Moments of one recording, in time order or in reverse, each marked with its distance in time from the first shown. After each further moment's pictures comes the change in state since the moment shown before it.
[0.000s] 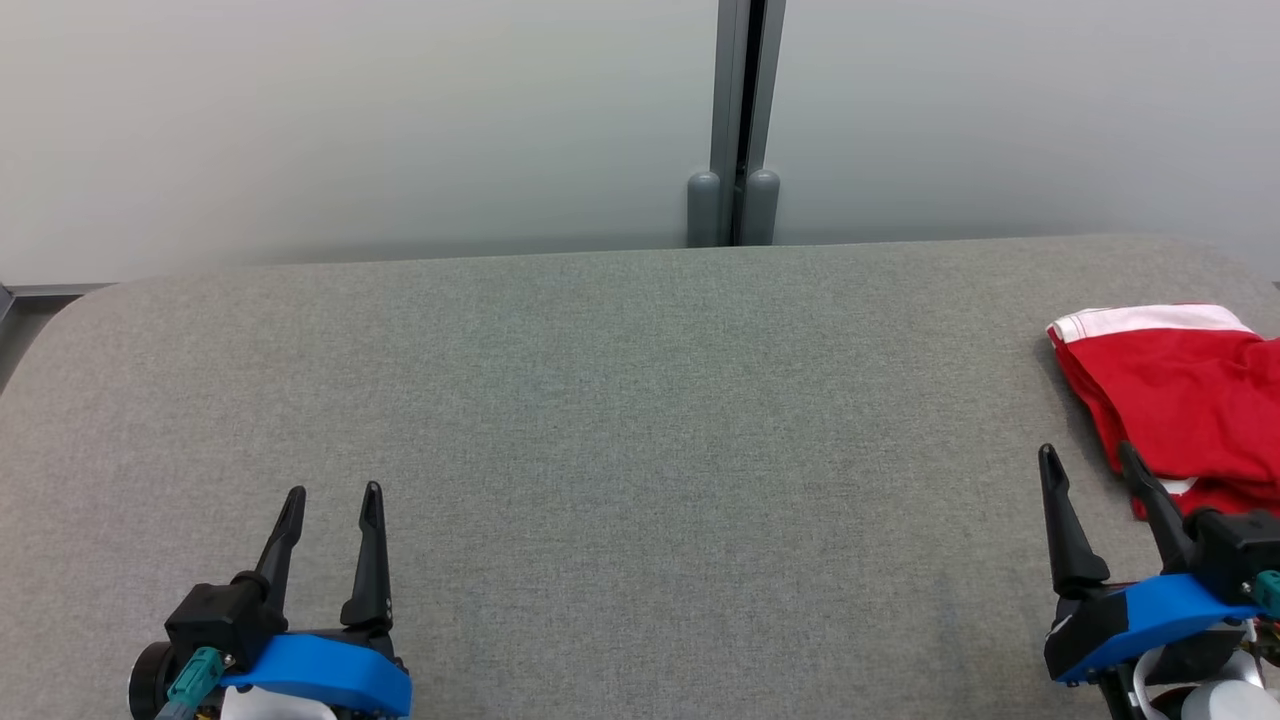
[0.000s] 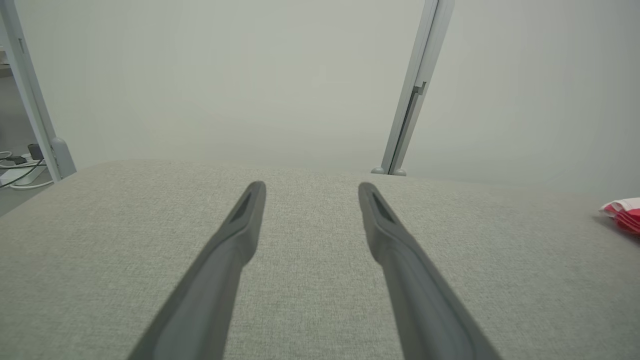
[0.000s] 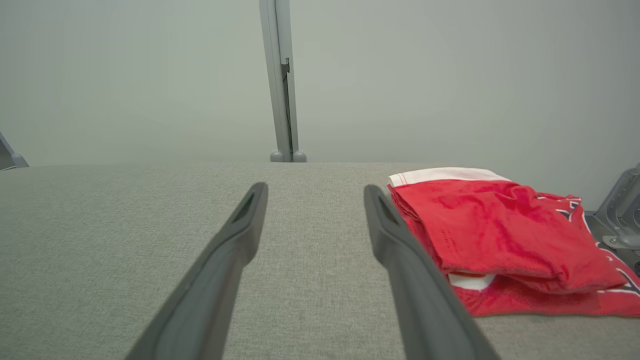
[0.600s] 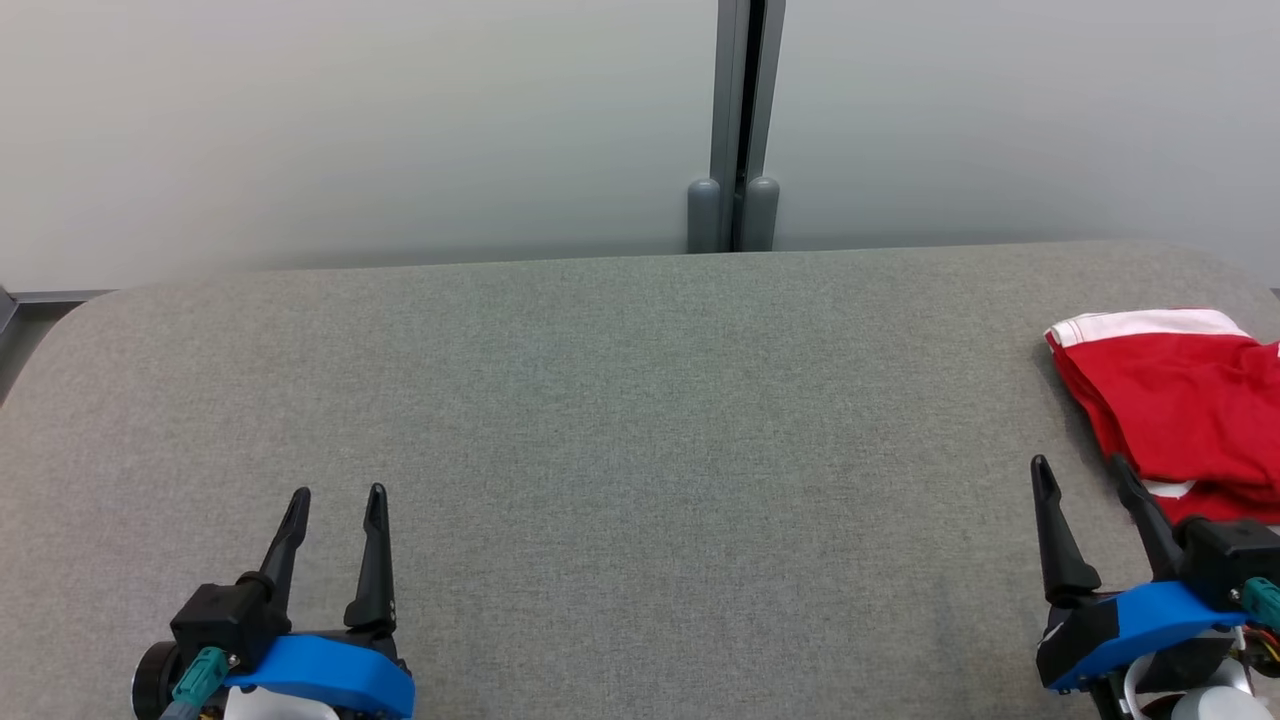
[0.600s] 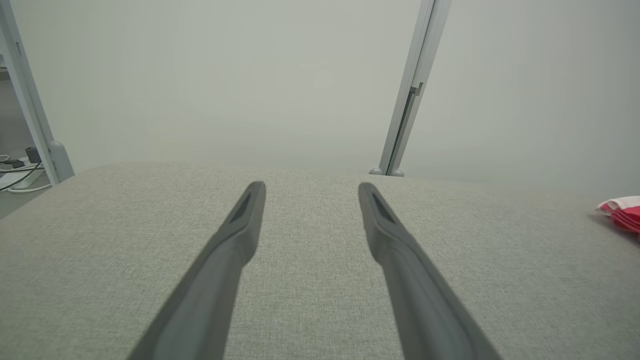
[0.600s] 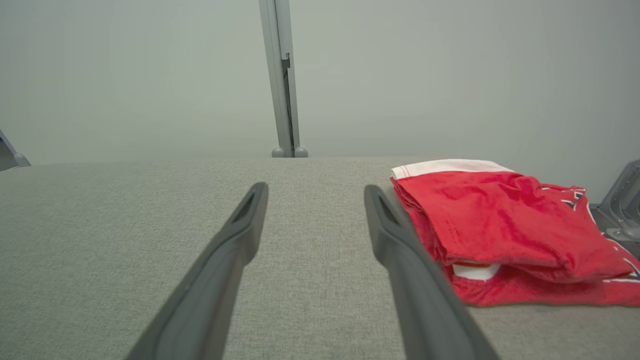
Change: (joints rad) left arm -0.001 -0.004 0.000 0.007 0.010 -0.006 0.000; right arm 0.002 0.011 0.001 0.028 -0.002 0.000 -0.012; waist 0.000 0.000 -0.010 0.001
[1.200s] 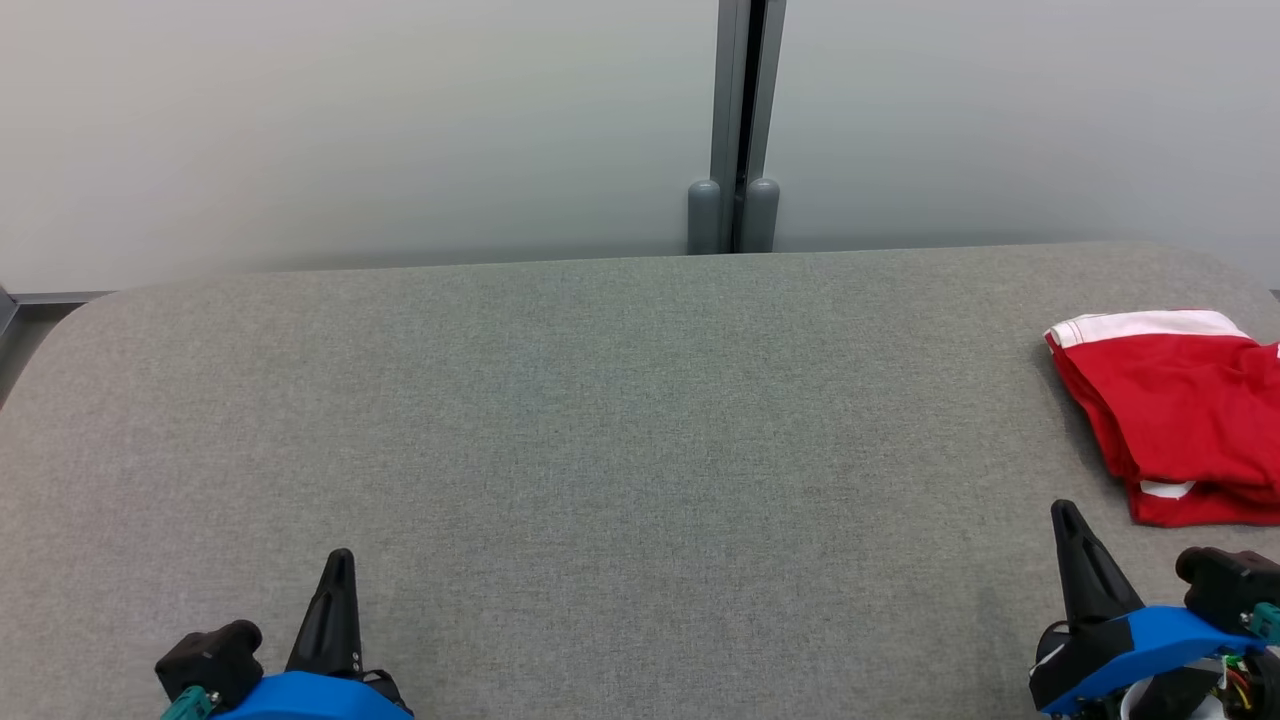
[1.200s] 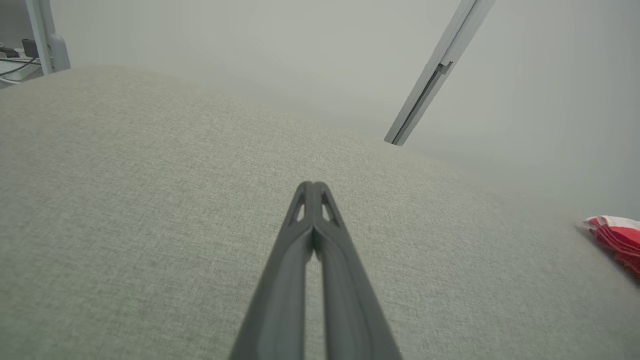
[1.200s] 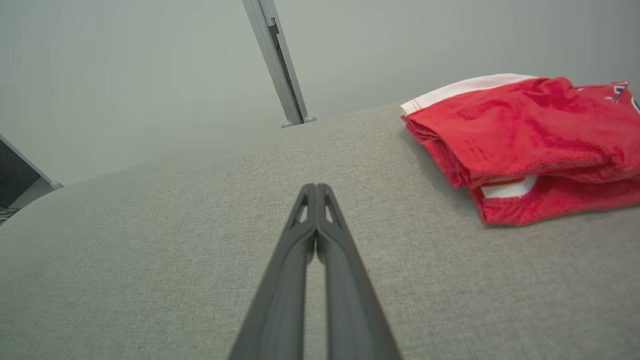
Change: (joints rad) left arm 0.056 -0.029 0.018 0.047 -0.175 0.000 0.058; right arm 0.022 0.017 0.000 0.074 0.188 0.000 0.037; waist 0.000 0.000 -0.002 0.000
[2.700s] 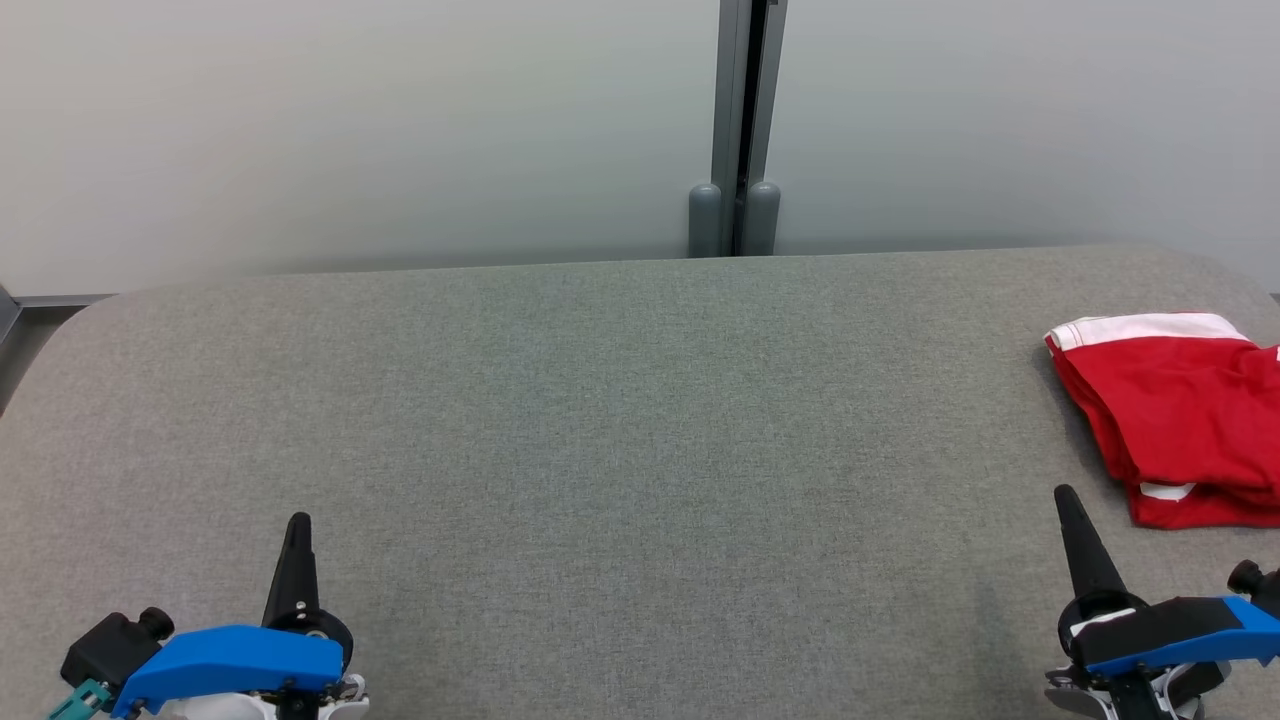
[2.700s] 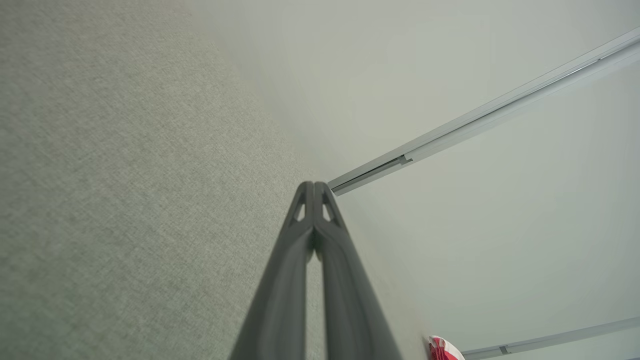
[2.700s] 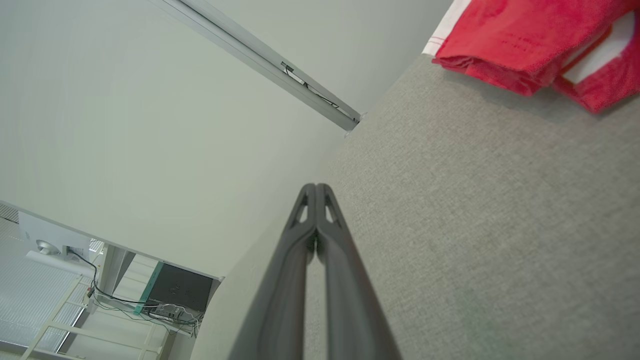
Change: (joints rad) left arm -0.042 -0.030 0.100 -0.076 -0.606 -0.004 0.167; right arm -0.020 0.011 0.002 -0.001 0.682 0.000 0.079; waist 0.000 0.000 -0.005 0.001
